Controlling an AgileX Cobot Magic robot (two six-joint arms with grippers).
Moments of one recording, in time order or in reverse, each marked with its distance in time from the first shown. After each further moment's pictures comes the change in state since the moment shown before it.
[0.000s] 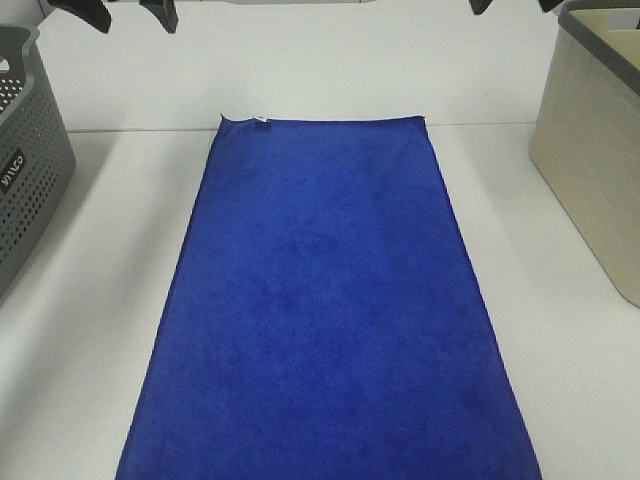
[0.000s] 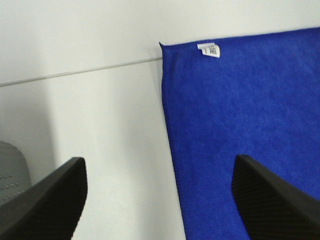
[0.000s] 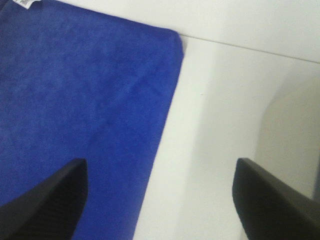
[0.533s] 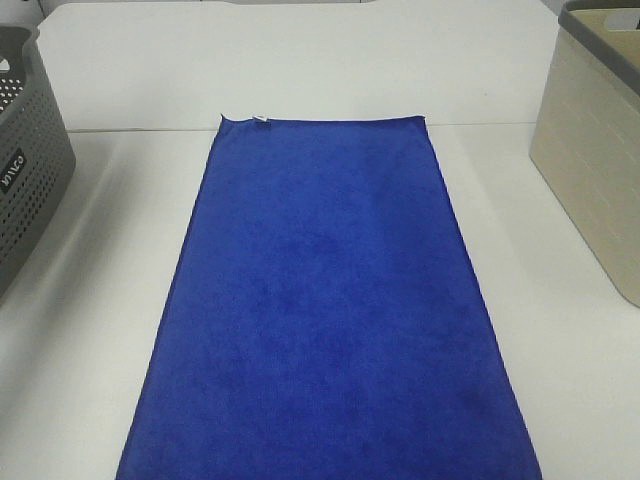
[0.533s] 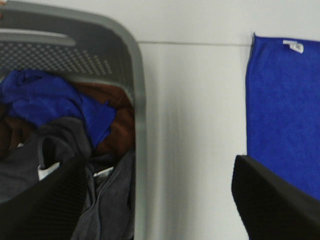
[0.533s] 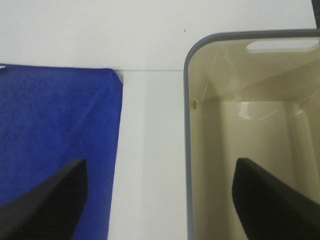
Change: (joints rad) left arm 0.213 -0.344 0.400 0.003 -0.001 0.014; right arm -0.175 -0.255 0.110 0.001 0.001 0.050
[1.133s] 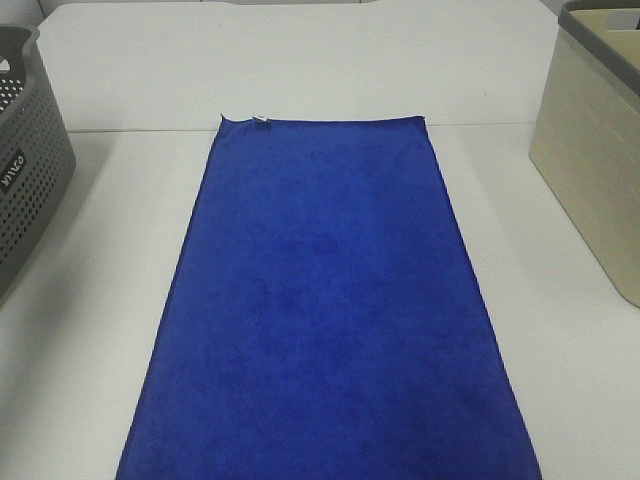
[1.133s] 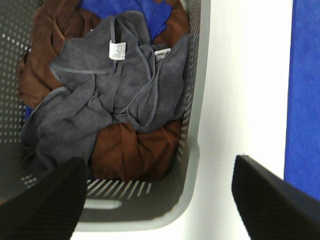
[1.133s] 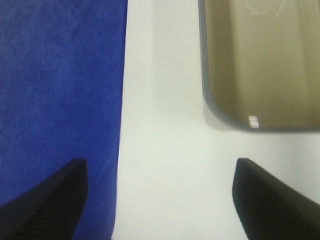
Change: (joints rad) left arm 0.065 -0.617 0.647 0.086 0.003 0.033; right arm 0.000 -0.743 0.841 -0.005 0.001 0.025
